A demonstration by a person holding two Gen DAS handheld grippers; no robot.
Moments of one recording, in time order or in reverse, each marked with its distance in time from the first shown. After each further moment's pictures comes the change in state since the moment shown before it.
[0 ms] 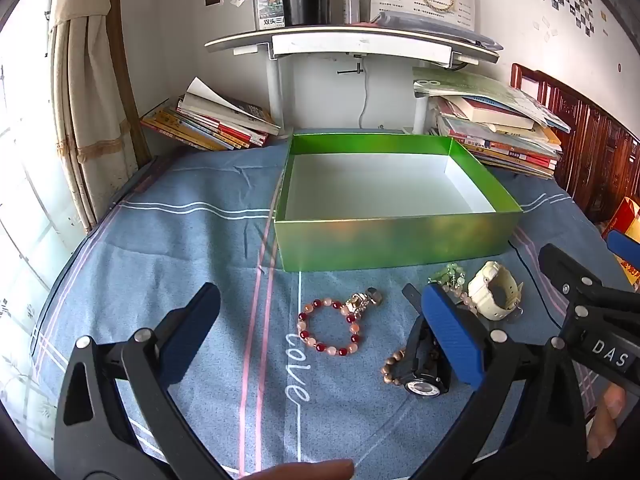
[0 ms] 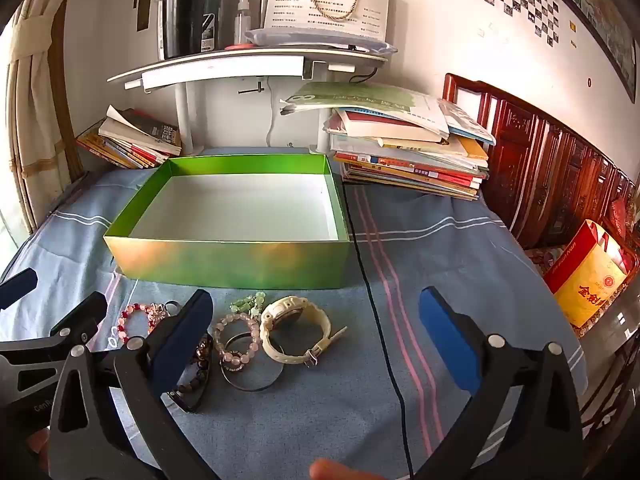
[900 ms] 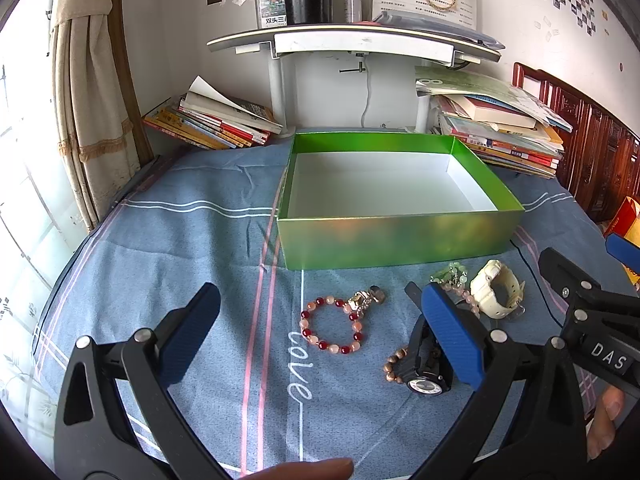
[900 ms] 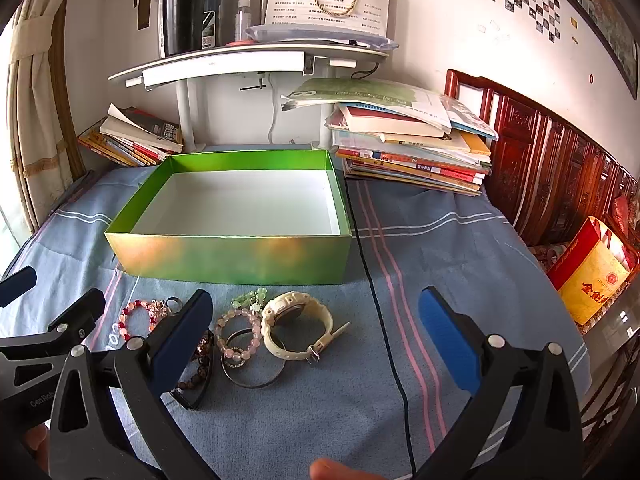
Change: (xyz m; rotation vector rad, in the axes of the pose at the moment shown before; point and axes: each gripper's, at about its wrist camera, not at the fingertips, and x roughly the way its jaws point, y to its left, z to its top) left arm 0.000 0.000 0.000 0.002 0.000 0.003; right arm 0.002 0.001 -0.002 0.003 0.011 0.008
